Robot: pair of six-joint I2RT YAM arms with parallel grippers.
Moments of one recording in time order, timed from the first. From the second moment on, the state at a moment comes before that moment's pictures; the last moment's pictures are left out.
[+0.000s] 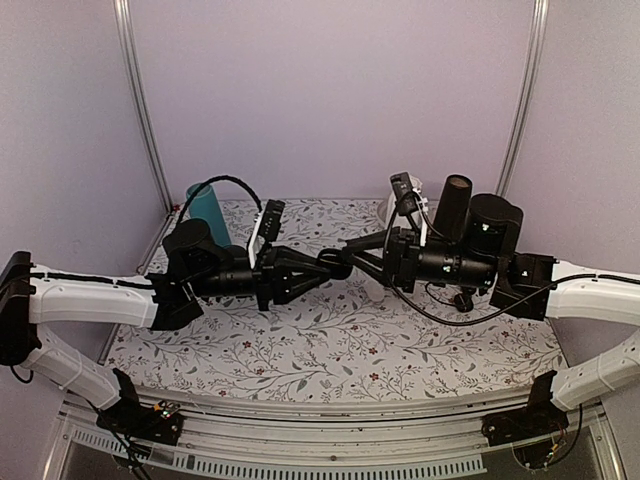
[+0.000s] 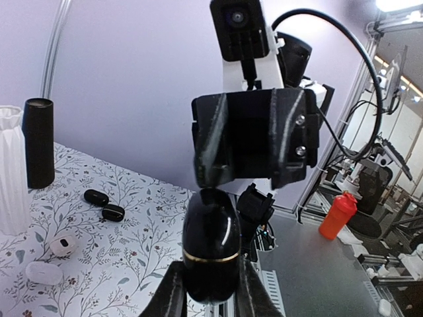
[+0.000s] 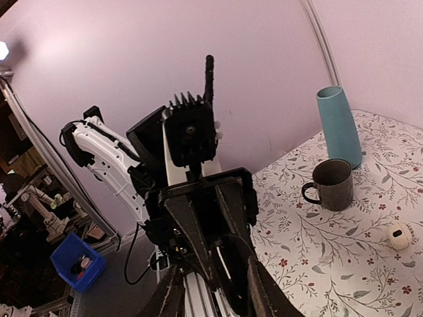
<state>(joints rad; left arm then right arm) -0.92 1.36 0.72 0.75 0.59 -0.39 1.01 1.20 0.90 0.27 -0.29 0.45</state>
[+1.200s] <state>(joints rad) -0.76 1.88 0.99 0.35 0.36 -0.46 0.98 0.98 0.71 0.21 0.03 0.52</state>
